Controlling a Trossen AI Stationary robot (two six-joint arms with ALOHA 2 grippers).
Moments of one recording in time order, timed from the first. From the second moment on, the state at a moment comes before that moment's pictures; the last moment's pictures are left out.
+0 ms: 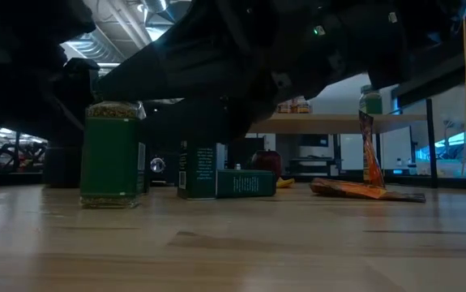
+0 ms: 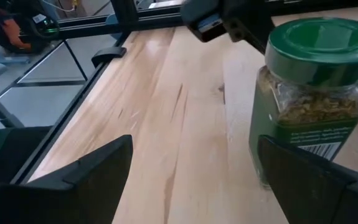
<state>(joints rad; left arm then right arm) -0.65 1.46 0.64 -0.20 -0.77 -0.38 0.41 2.15 1.15 0.65 0.16 0.26</state>
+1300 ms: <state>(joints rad) -0.61 1.46 0.64 -0.12 -0.81 -0.38 0.40 2.22 1.27 0.56 0.14 0.23</state>
